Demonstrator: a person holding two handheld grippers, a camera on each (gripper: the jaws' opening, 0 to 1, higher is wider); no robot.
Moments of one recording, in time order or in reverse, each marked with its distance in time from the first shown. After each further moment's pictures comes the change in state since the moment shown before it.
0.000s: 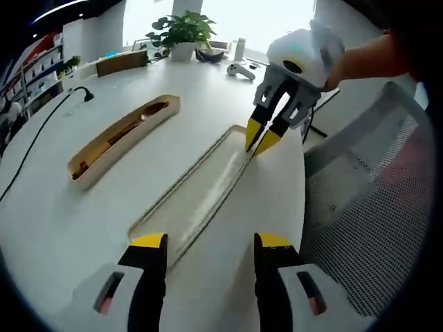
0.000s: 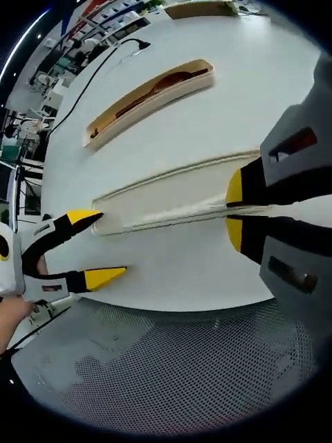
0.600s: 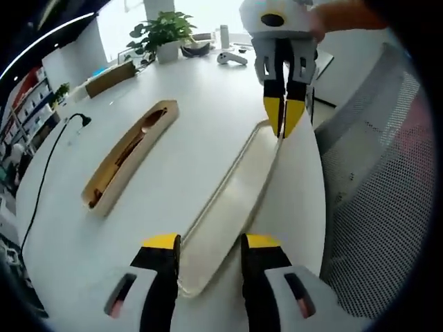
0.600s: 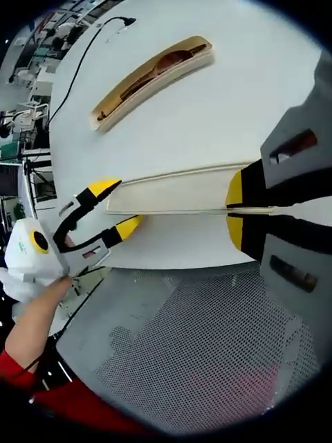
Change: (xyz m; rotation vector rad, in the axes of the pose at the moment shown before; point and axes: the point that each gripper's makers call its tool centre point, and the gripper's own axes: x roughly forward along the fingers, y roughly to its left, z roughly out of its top) left arm 0.001 0.014 0.013 0.155 0.037 0.065; right arm -0.028 0.028 0.027 0.133 -0.095 0.242
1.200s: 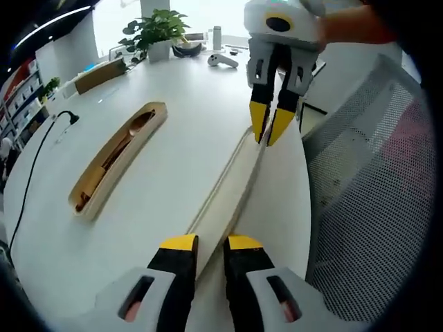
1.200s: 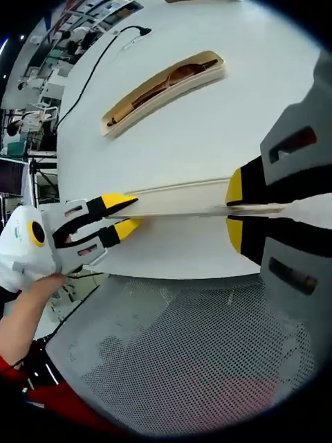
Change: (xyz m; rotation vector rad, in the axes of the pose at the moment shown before) left arm -0.003 -0.004 0.014 -0.083 -0.029 -0.115; right arm 0.003 -0.013 0.003 -0.153 0.002 -0.174
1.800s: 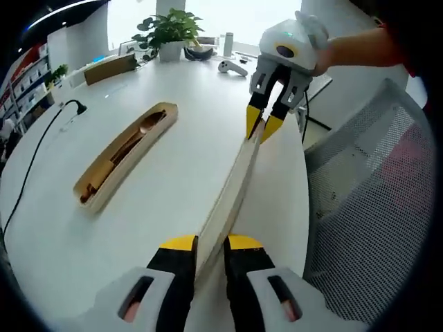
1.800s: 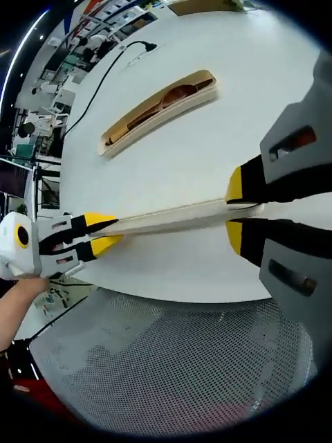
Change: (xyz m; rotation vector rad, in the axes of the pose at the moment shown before) left arm -0.012 0.021 -0.004 -0.026 -0.026 0.080; right arm -0.008 -0.022 -0.026 -0.066 -0.010 -0.003
